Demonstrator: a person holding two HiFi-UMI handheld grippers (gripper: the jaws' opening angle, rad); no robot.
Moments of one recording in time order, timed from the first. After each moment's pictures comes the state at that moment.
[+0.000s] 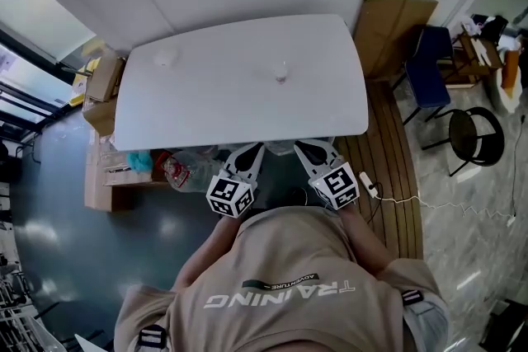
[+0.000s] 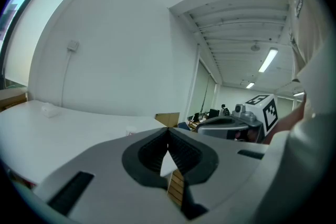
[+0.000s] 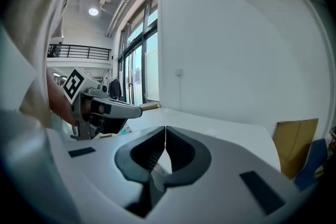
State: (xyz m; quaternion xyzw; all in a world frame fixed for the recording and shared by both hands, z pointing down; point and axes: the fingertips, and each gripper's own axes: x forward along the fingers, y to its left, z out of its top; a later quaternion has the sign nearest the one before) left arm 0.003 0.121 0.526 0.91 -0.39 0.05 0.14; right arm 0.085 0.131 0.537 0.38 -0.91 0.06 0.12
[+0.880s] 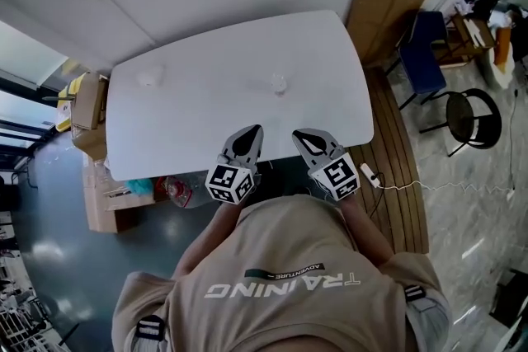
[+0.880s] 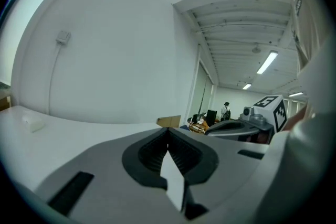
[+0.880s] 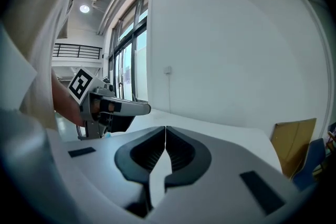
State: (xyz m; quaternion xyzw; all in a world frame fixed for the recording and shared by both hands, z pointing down) left arm -0.003 -0.016 0.524 0.92 -0.36 0.05 0.13; right arm 0.072 0.021 0.538 0.42 -0.90 0.07 0.12
